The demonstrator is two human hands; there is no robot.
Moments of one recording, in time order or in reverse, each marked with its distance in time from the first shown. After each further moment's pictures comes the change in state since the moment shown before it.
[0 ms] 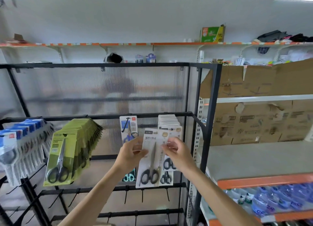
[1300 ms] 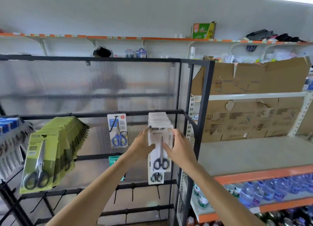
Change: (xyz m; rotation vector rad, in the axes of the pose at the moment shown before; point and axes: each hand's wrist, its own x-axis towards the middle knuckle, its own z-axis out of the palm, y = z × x) left_hand 0.078 0.002 0.062 0.364 -0.159 -0.083; right_hand 0.025 0.013 -0.034 -0.728 0.158 -0.082
